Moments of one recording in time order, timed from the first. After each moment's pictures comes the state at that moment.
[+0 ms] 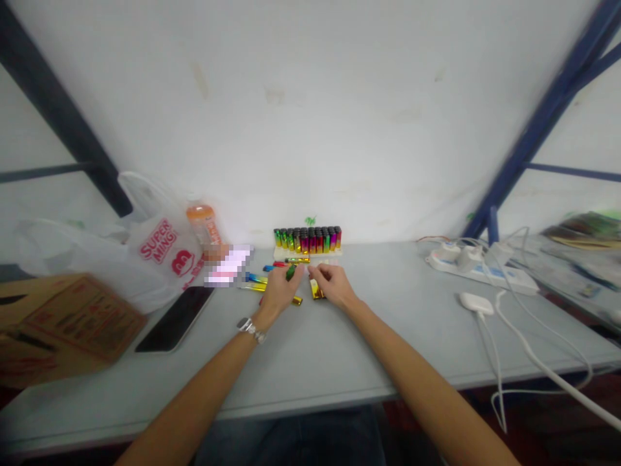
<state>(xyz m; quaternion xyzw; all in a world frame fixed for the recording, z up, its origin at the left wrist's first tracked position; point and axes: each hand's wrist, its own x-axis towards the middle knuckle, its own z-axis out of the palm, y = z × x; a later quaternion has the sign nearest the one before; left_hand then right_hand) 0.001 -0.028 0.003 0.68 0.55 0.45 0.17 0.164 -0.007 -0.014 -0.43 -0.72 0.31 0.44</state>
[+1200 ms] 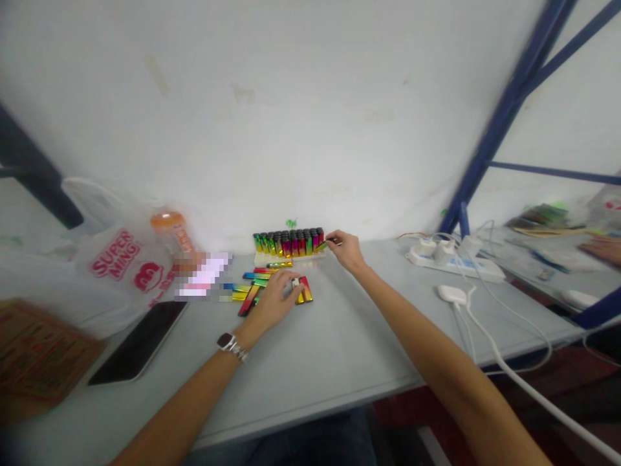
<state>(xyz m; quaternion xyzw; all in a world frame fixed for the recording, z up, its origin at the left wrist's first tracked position) 0.012 -0.021 -0.021 0.79 0.45 0.39 0.15 0.245 0.079 0.009 -0.49 -0.68 0.17 0.52</state>
